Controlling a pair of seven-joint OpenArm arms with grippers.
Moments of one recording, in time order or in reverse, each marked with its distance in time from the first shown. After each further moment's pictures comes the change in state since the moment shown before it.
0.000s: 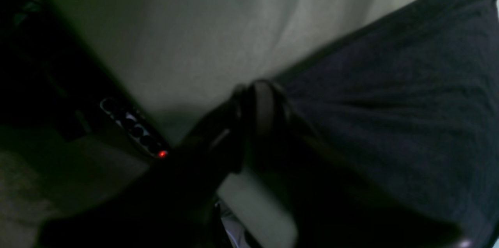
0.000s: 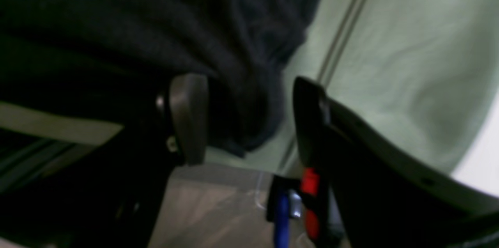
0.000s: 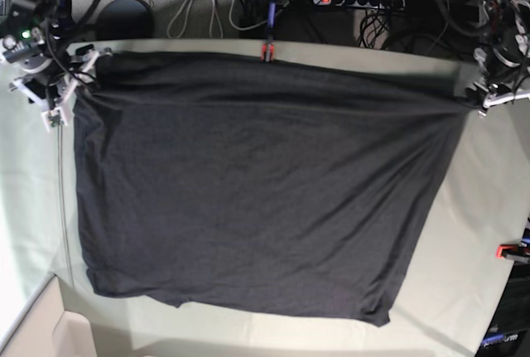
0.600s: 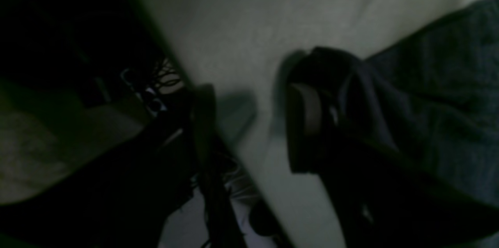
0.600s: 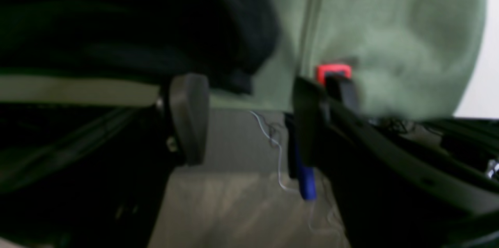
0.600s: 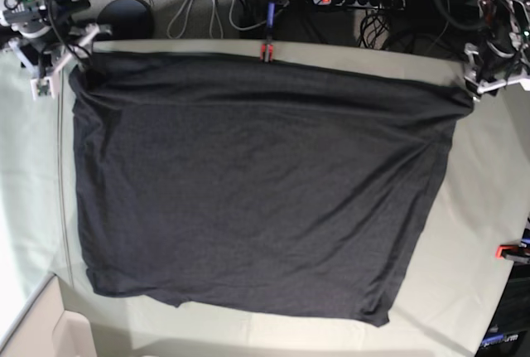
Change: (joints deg) left arm -1.6 -0.4 0.0 -9.5 0.6 0.2 -0.9; right arm -5.0 -9.8 9.0 6.4 0.5 0.0 0.7
